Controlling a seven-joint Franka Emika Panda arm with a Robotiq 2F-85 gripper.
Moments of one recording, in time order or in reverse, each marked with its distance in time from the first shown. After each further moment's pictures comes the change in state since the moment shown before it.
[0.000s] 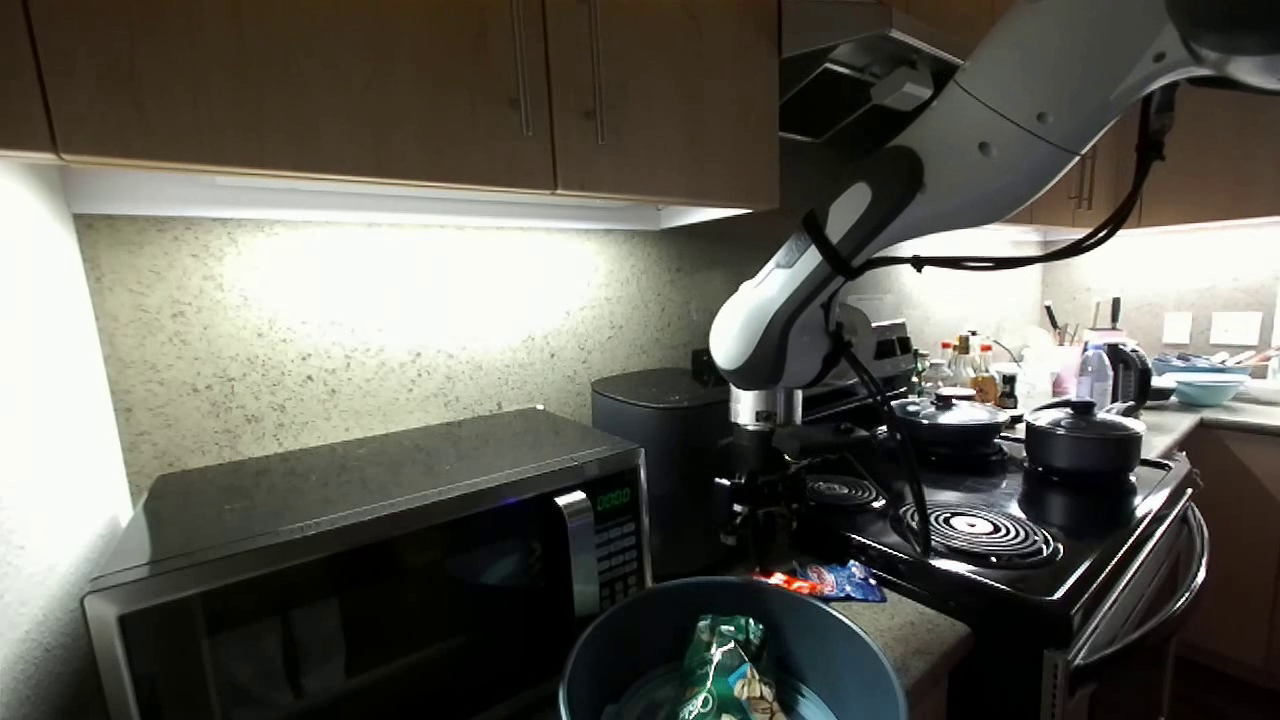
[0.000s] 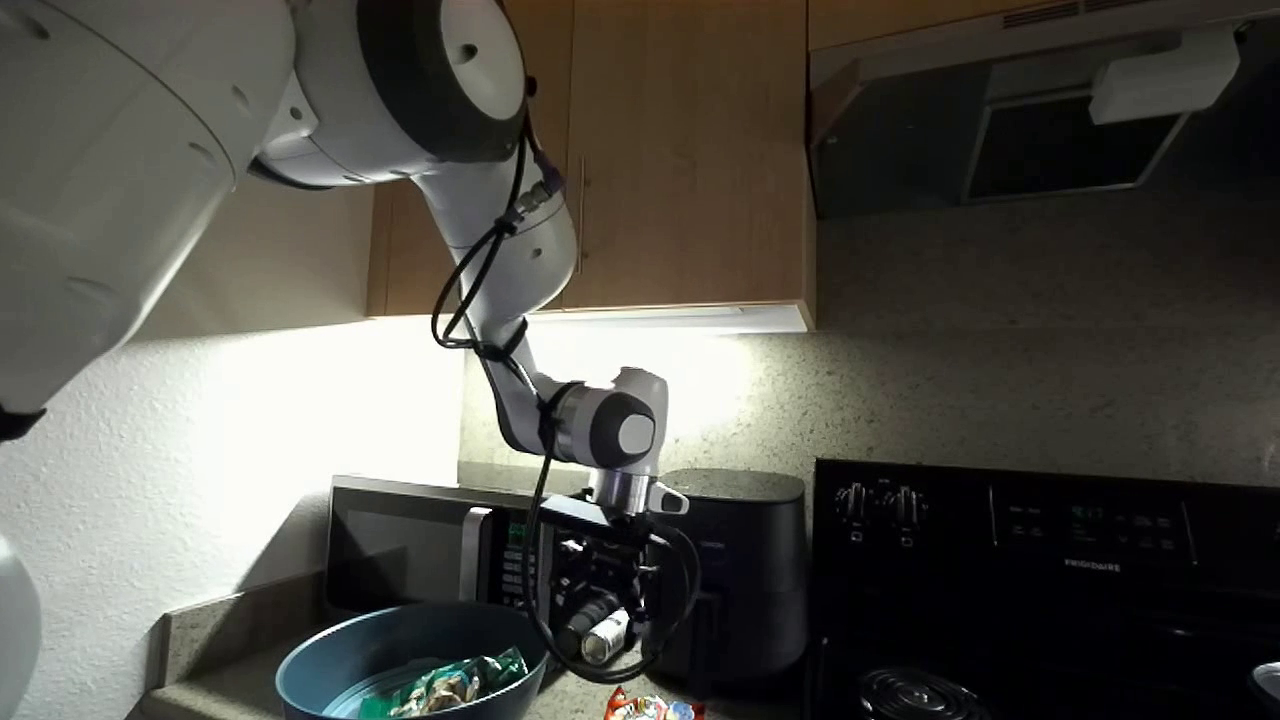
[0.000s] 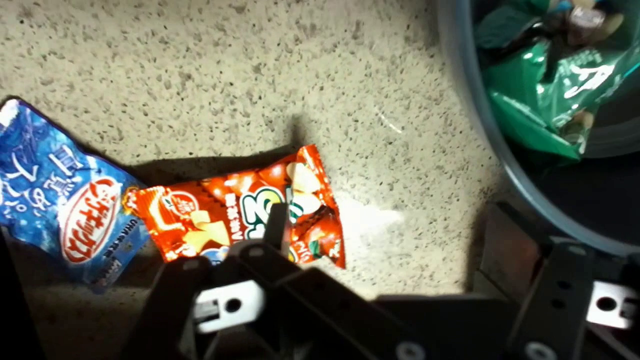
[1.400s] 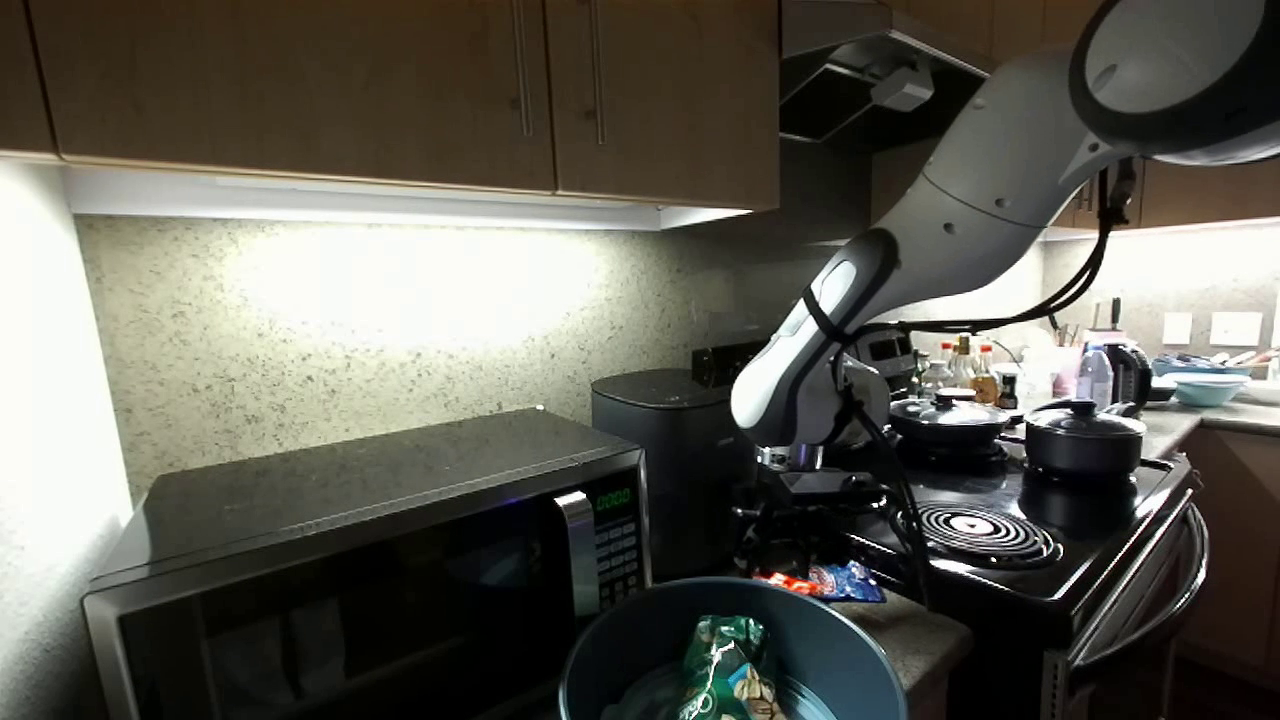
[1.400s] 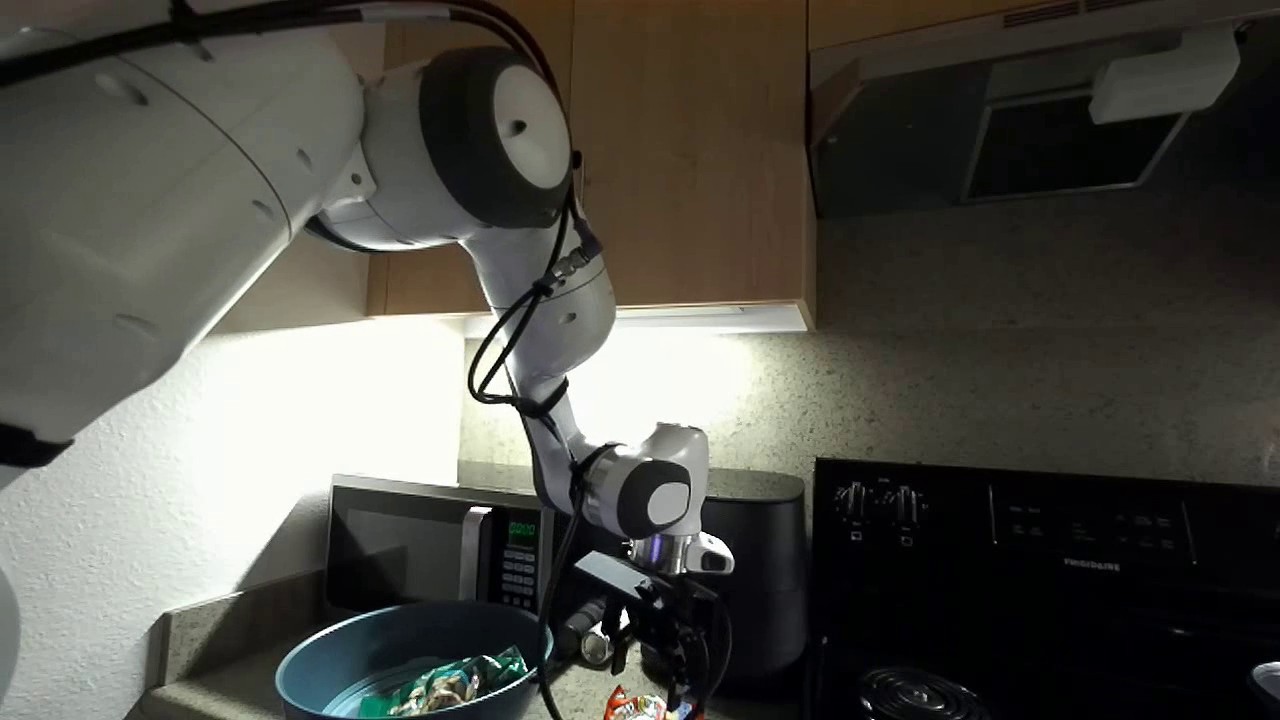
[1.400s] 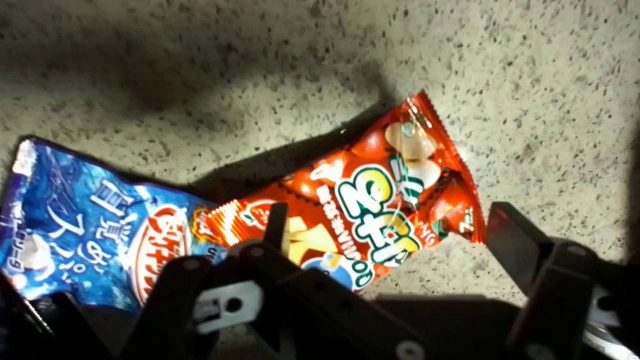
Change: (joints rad) arm -0.035 0.161 -0.043 0.040 0.070 0.197 0.133
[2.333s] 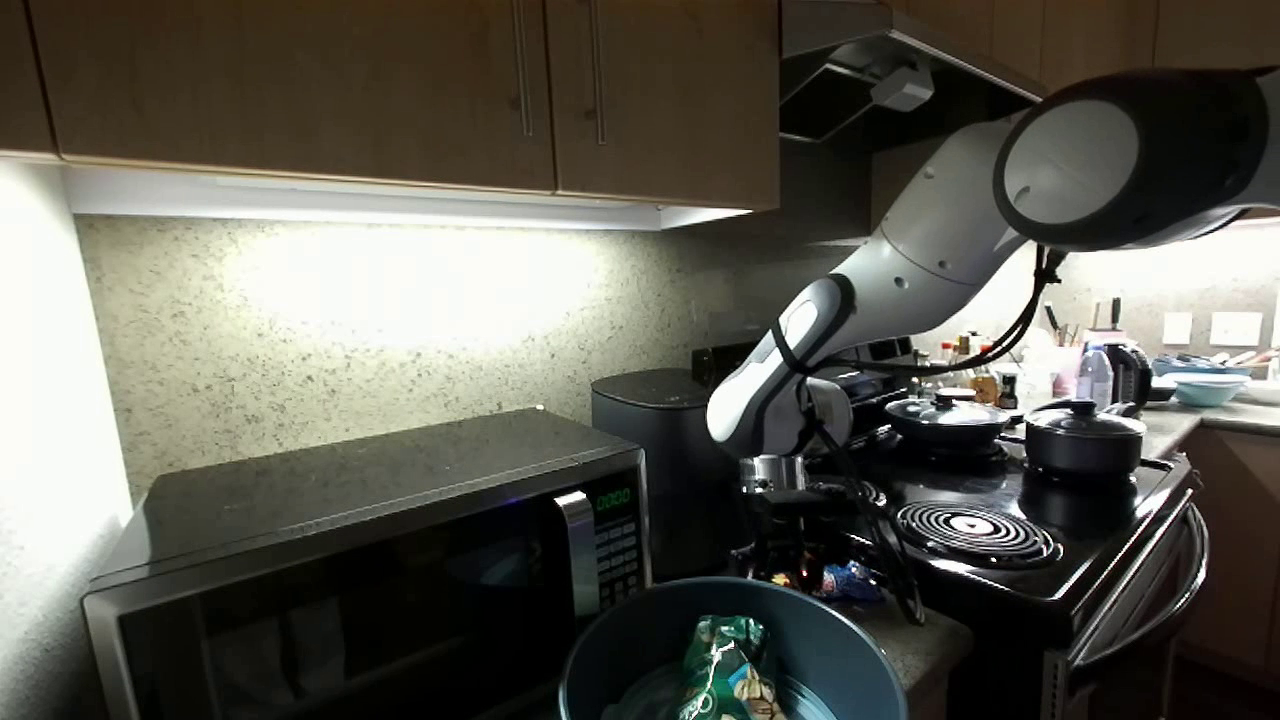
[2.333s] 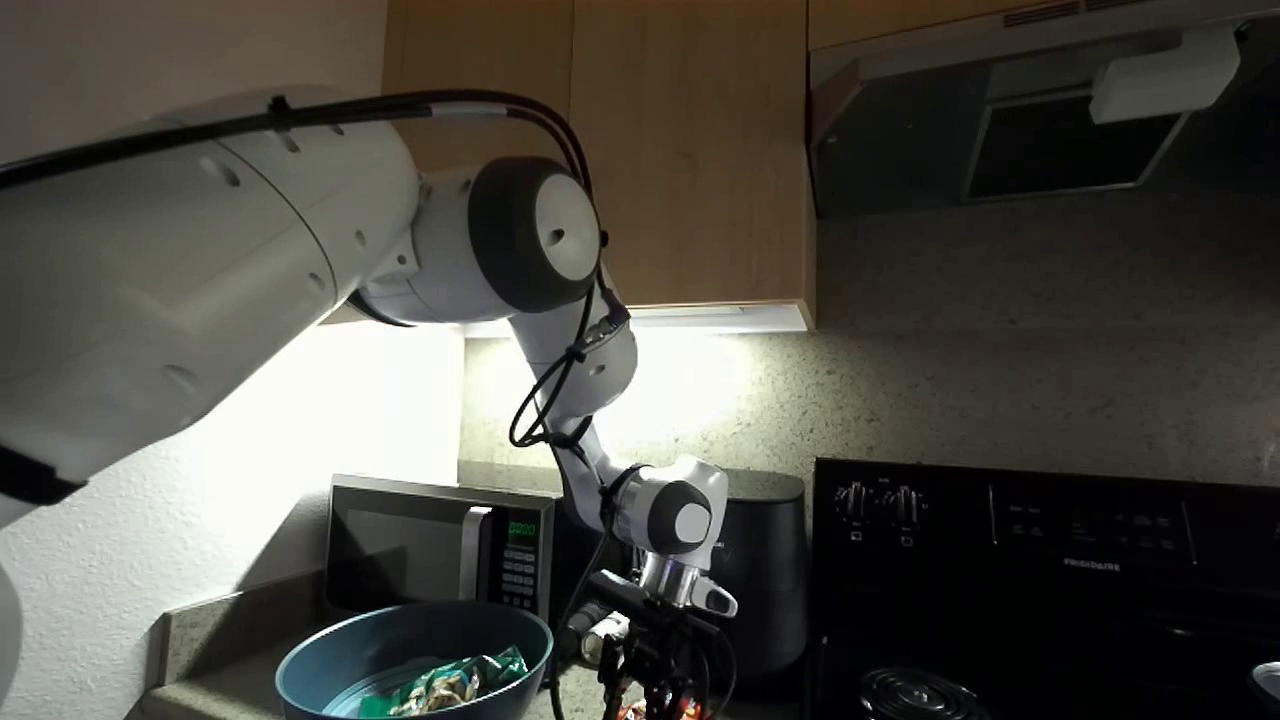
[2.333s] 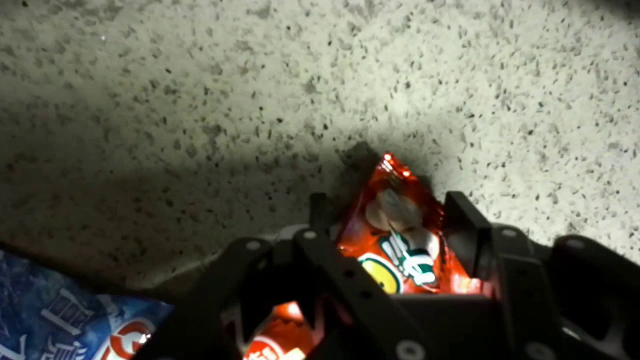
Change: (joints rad) arm 0.003 0.193 -0.021 0.262 -0.005 -0.373 0.060
